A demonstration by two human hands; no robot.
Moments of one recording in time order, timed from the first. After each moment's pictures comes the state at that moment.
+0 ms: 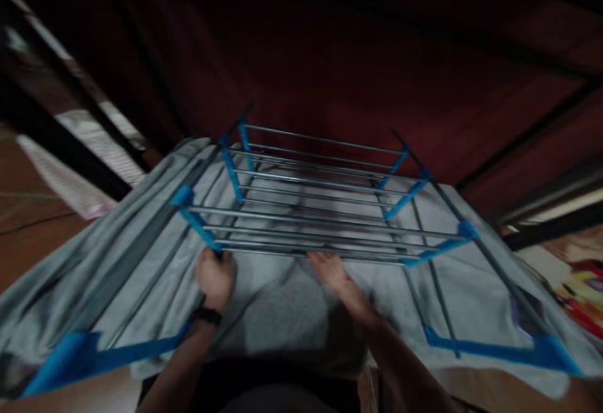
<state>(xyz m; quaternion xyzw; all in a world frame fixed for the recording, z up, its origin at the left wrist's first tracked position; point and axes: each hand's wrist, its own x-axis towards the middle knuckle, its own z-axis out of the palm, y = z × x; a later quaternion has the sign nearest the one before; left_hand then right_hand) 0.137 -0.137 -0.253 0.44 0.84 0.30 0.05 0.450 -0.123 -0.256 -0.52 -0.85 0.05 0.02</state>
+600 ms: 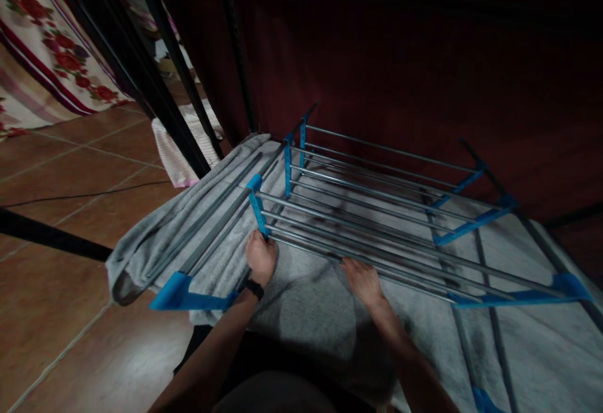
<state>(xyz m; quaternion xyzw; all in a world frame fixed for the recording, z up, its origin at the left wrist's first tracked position) 0.147 -0.137 -0.255 0.43 0.85 0.29 0.04 0.460 -0.122 -0.278 -0.48 -0.87 0.03 0.13</state>
